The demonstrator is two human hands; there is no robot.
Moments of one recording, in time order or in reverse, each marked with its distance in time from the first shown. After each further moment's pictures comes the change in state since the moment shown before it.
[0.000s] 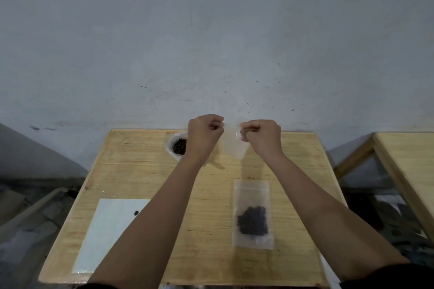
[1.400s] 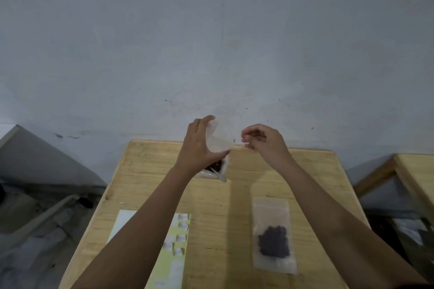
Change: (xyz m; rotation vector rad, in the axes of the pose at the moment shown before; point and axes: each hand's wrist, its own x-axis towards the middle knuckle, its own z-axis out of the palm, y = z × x) left_hand 0.013 -0.042 -0.068 0.262 -0.054 0.311; right_hand 0.012 -0.025 0.032 0.164 -0.270 -0.084
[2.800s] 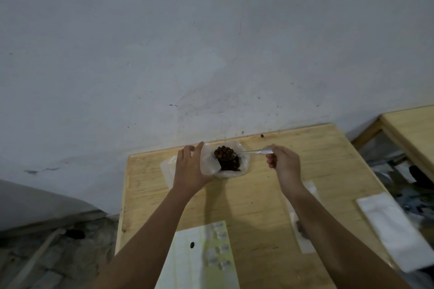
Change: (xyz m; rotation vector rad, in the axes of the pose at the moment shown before) left_hand -0.013 -0.129 -0.013 0.206 -0.386 -0.133; right_hand -0.011 0.055 0.087 0.340 0.696 0.323
